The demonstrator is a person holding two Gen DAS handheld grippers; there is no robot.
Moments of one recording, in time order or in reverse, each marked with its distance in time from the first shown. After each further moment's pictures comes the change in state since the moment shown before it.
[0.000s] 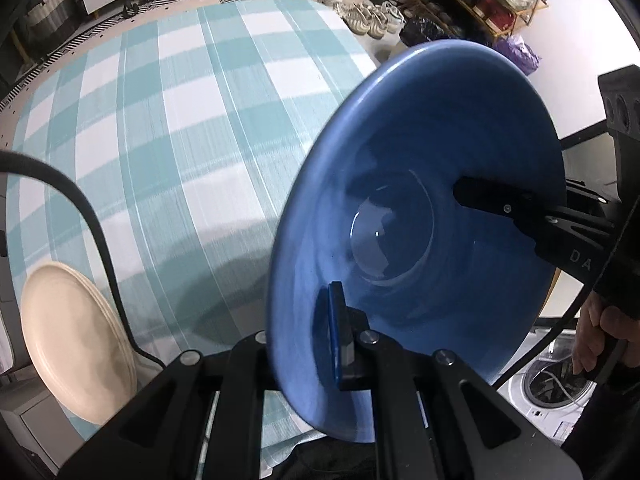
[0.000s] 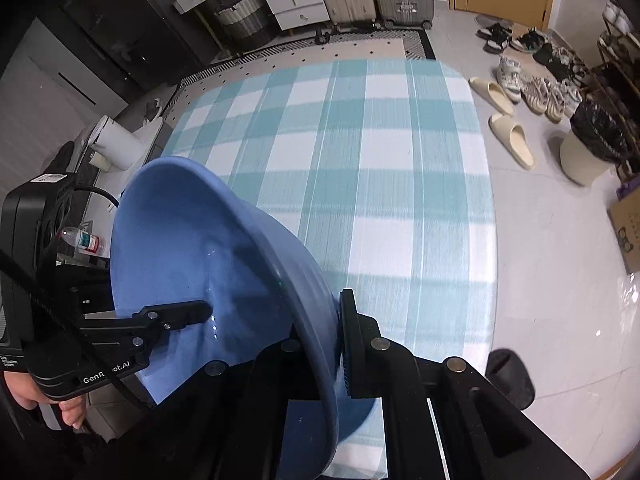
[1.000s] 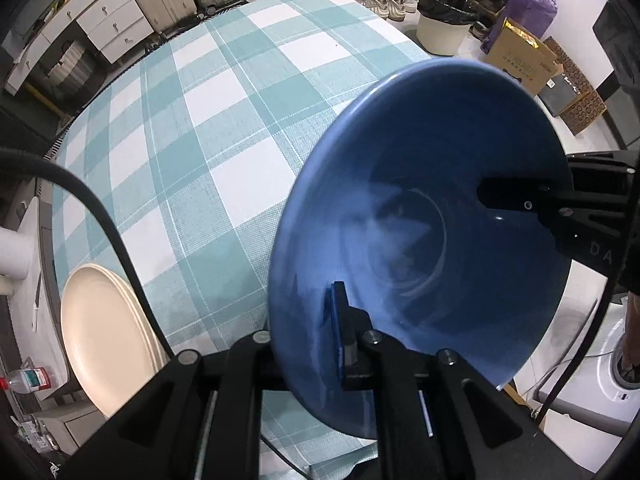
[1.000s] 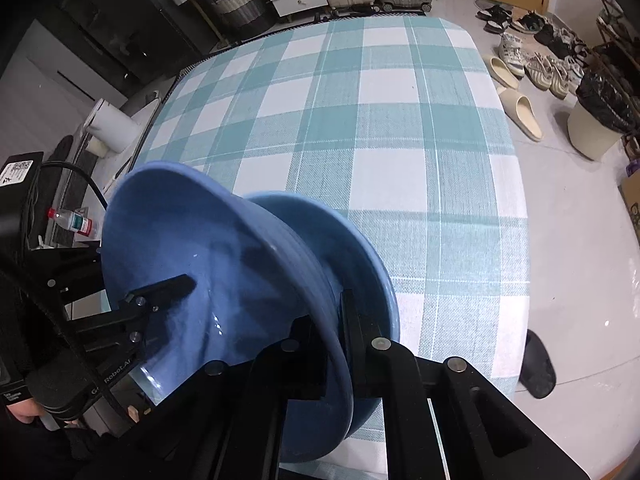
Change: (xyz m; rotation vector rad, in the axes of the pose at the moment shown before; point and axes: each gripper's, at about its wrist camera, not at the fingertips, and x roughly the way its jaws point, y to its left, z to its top) left arm 0.044 -0.021 -0.038 0.145 -0.054 0.305; right arm 0.064 -0.012 -0.063 0.020 0.023 0.021
